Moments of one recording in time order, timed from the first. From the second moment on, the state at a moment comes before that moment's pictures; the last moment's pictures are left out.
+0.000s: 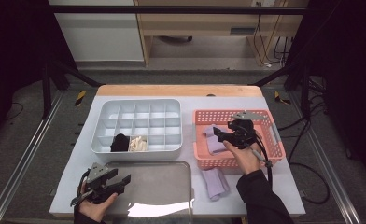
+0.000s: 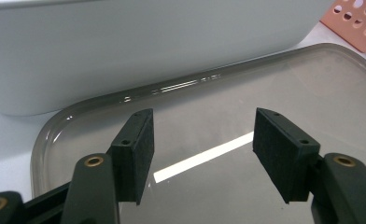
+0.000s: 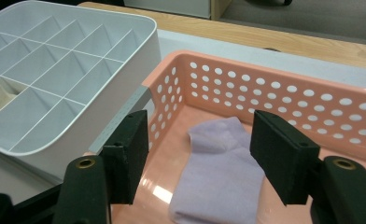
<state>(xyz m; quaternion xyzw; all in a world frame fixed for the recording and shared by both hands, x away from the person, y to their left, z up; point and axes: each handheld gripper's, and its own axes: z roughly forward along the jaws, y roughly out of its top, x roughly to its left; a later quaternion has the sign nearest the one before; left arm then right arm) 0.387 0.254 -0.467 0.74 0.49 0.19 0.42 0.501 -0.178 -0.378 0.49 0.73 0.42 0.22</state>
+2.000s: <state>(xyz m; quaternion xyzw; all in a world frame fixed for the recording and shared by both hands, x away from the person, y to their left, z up) 0.388 0.254 -0.468 0.74 0.49 0.19 0.41 0.583 -0.173 -0.455 0.56 0.76 0.26 0.18</state>
